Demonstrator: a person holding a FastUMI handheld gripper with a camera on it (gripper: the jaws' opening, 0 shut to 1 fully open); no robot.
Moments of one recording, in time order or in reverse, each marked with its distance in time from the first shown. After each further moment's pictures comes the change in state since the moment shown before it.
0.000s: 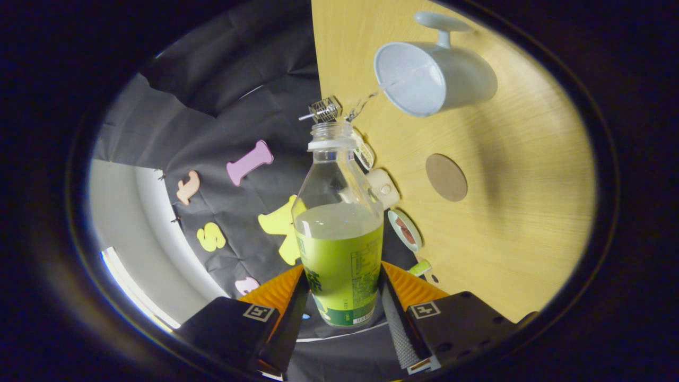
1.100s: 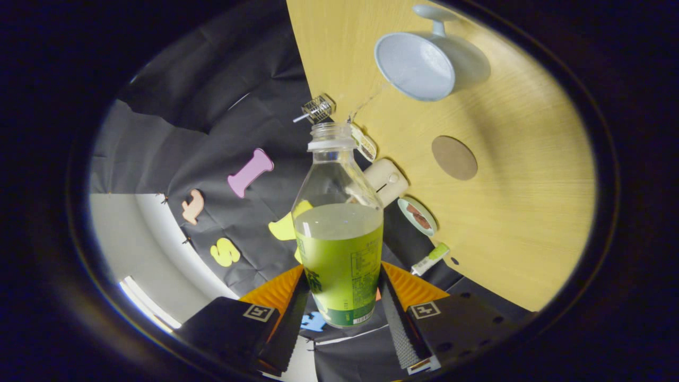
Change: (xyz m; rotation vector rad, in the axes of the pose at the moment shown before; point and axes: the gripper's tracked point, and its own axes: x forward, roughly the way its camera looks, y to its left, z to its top) arm 0.002 0.036 -0.004 0.153 0.025 0.034
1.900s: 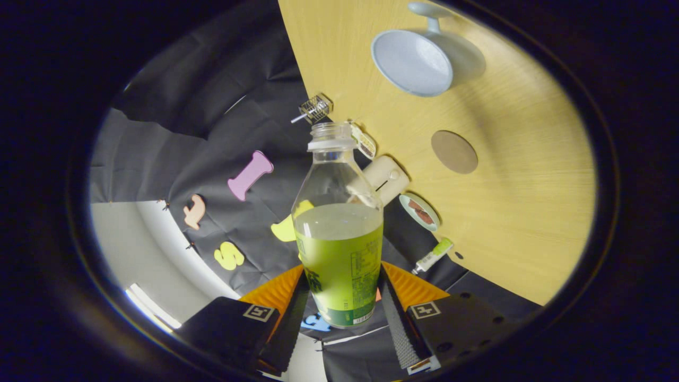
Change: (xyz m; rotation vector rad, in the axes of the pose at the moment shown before) arm -0.003 0.004 0.001 0.035 0.006 0.008
